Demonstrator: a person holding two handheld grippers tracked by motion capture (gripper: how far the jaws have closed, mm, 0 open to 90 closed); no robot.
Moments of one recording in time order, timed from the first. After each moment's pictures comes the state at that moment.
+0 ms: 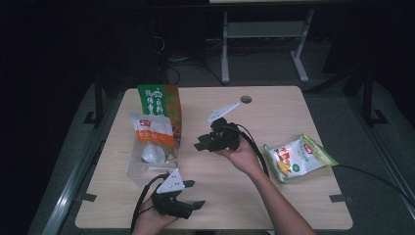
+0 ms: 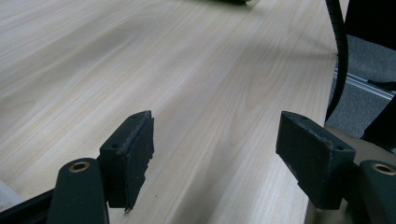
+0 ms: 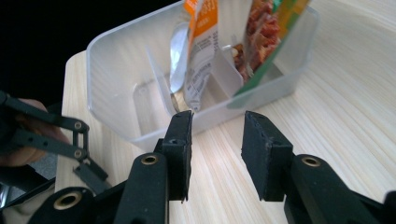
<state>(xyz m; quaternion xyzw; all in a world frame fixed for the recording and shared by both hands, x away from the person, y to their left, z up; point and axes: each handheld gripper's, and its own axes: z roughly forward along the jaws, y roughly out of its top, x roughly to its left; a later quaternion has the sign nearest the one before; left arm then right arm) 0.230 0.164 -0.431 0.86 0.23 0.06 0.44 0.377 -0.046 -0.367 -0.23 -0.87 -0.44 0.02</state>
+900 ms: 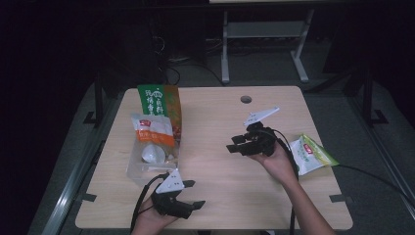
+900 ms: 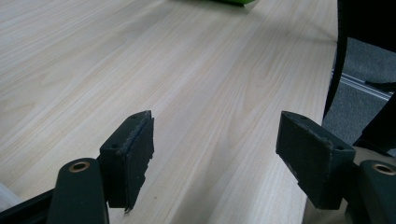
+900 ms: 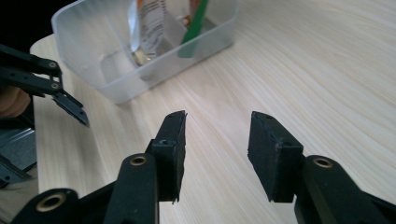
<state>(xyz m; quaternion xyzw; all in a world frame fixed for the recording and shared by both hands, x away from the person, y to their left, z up) 0.230 0.165 -0.429 0.86 0.23 0.06 0.45 0.355 -0.132 -0.364 -0.29 -0.86 -0.42 -0.02</state>
